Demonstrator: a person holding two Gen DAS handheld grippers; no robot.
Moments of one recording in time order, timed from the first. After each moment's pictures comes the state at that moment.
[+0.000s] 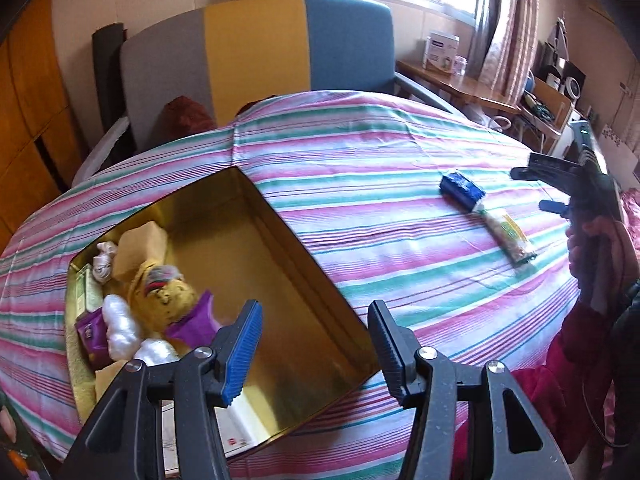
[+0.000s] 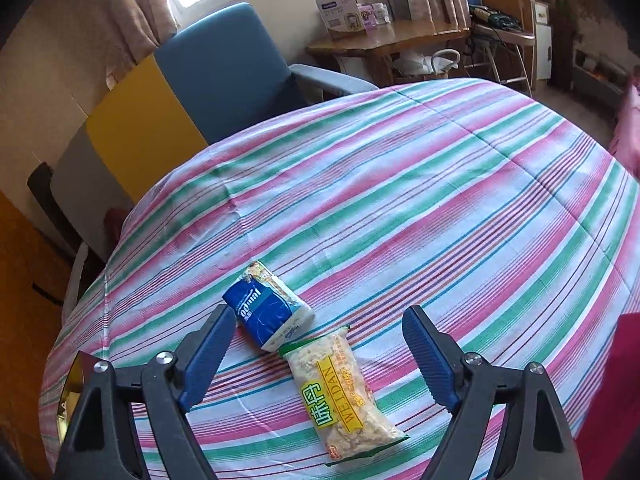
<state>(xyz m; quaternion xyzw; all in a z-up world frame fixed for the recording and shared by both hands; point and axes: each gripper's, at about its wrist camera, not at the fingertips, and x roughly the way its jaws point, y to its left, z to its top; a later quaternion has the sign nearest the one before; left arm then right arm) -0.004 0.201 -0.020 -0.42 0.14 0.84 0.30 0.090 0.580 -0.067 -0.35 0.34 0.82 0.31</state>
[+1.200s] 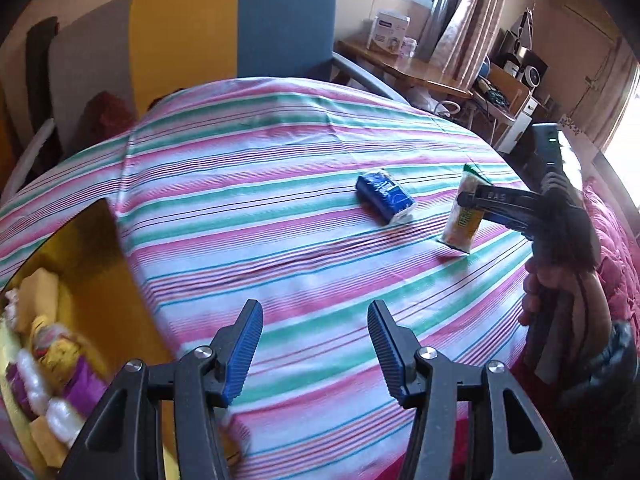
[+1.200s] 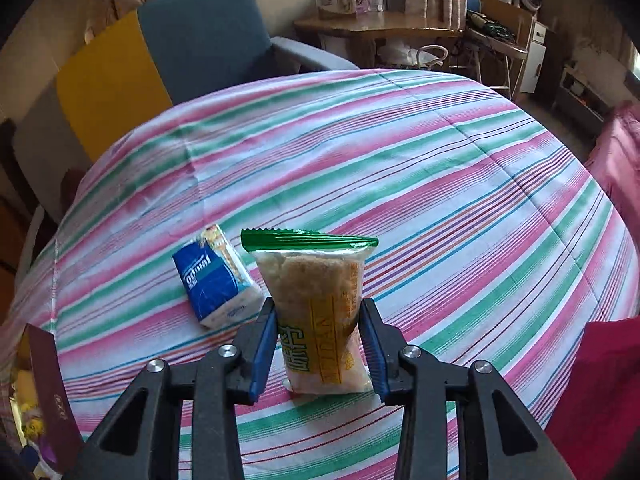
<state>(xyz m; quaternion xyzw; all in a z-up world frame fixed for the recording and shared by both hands) -0.017 0.314 -0.028 -0.47 0.13 0.78 0.39 0.090 0.579 -0.073 -0.40 0.28 0.80 0.35</state>
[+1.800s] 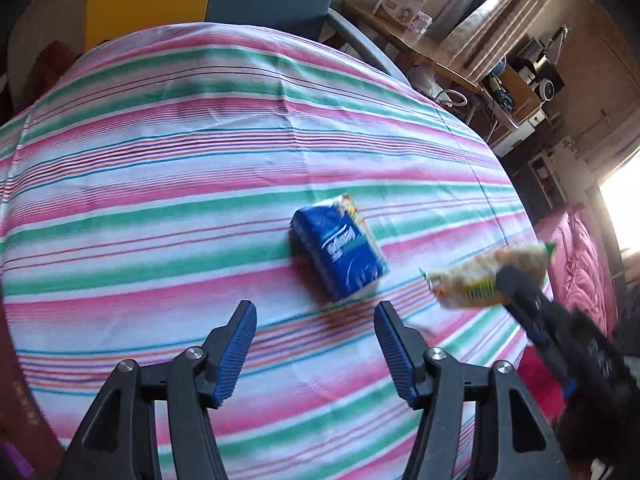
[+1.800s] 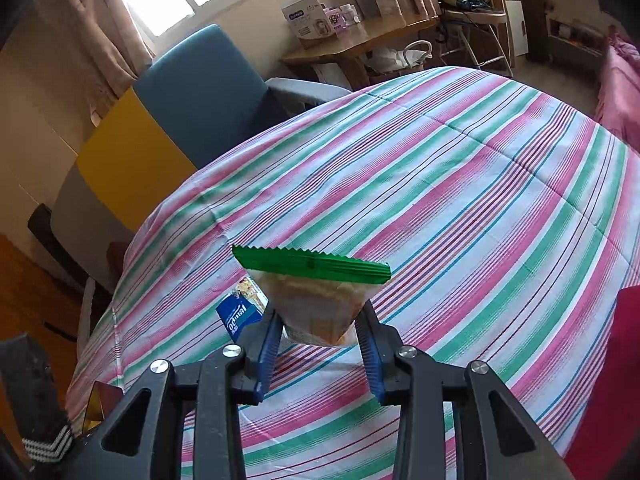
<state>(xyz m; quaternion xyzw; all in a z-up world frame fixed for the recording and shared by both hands) -0.075 0.460 -0.078 -0.56 0.07 0.73 0.39 0.113 0.593 -0.059 -0.30 0.39 0.81 0.32</state>
